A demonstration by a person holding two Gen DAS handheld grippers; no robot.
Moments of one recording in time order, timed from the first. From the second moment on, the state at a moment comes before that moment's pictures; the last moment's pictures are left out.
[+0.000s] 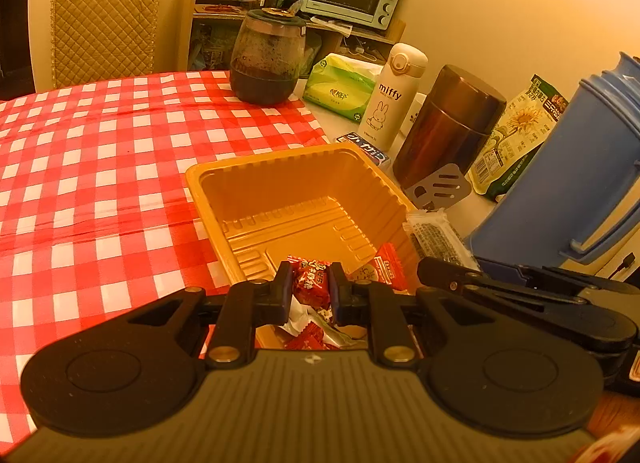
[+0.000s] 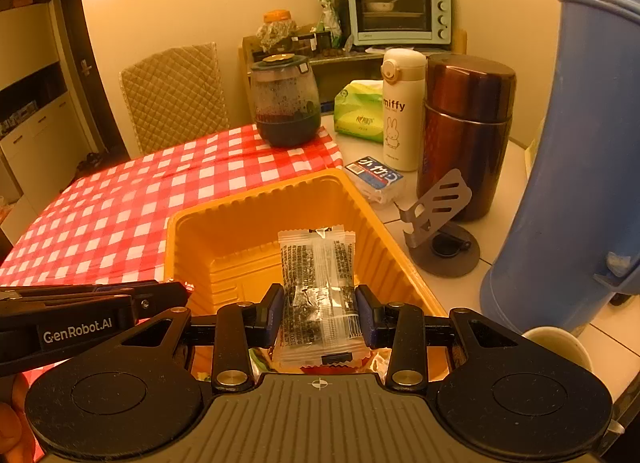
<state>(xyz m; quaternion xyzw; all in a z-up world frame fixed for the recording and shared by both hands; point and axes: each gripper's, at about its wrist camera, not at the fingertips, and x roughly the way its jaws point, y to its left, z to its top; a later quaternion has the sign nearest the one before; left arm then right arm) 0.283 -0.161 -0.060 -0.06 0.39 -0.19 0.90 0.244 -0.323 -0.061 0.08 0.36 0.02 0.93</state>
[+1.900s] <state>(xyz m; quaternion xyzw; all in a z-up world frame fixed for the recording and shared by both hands) 0.348 -0.137 -0.079 -0.02 0.38 -0.16 0.91 0.305 -0.315 -0.078 0.08 0.36 0.04 0.93</state>
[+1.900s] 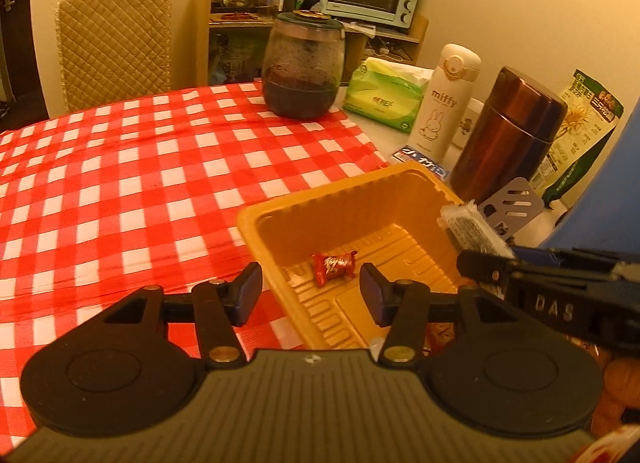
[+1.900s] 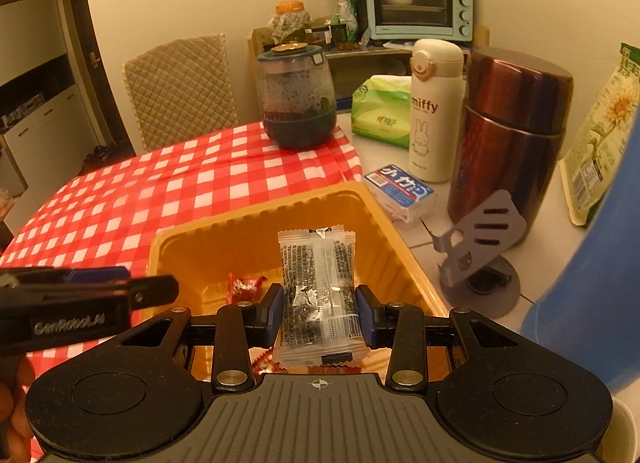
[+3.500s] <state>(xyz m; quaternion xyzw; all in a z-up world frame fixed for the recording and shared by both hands) 0.282 -0.111 -0.053 -0.01 0.36 -0.10 0.93 0.257 -0.318 -0.040 0.10 0.35 0.05 0.93</state>
